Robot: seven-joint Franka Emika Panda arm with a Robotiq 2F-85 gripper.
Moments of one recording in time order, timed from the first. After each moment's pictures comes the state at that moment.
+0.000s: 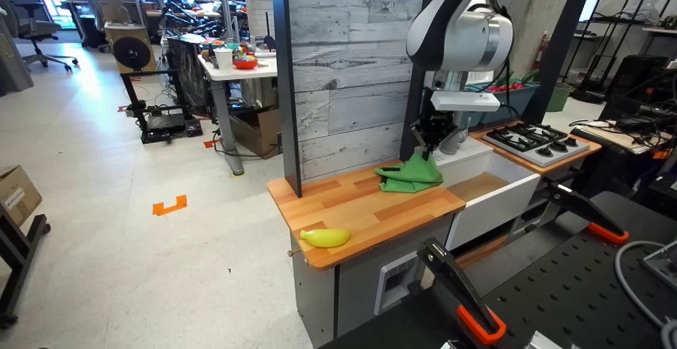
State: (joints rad) arm -0.15 0.96 -0.07 -1.60 0.14 2.54 -0.03
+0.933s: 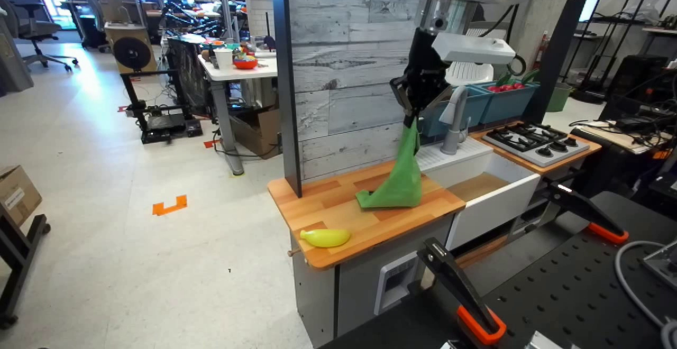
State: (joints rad) arm -0.08 0.51 0.03 -2.11 0.09 2.75 -0.09
